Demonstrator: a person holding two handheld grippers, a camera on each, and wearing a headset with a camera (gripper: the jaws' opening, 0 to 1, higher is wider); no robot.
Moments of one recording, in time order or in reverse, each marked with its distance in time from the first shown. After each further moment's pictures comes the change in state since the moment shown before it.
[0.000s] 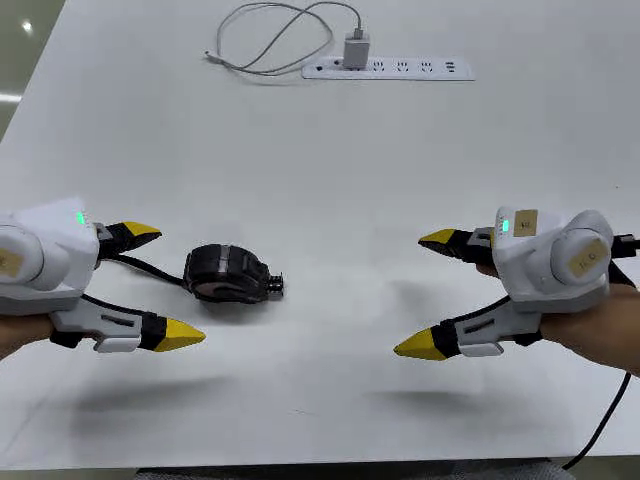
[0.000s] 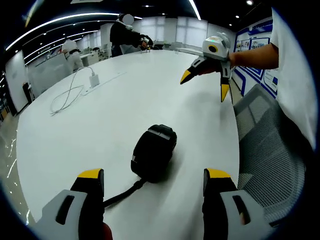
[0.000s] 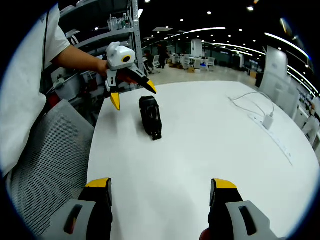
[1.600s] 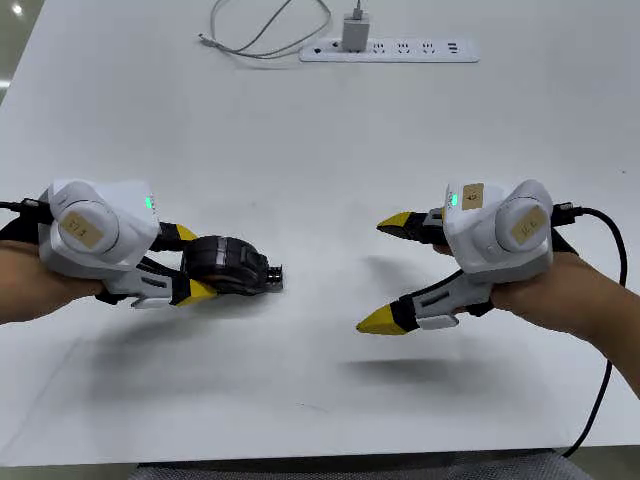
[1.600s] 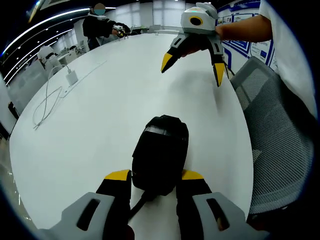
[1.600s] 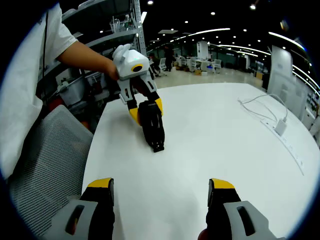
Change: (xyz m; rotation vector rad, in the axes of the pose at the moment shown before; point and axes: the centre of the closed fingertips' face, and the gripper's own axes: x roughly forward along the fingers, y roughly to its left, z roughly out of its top) left arm 0.042 0.006 -0.010 0.182 0.139 -0.085; right arm 0.035 0.000 0.019 0.001 -0.034 0.068
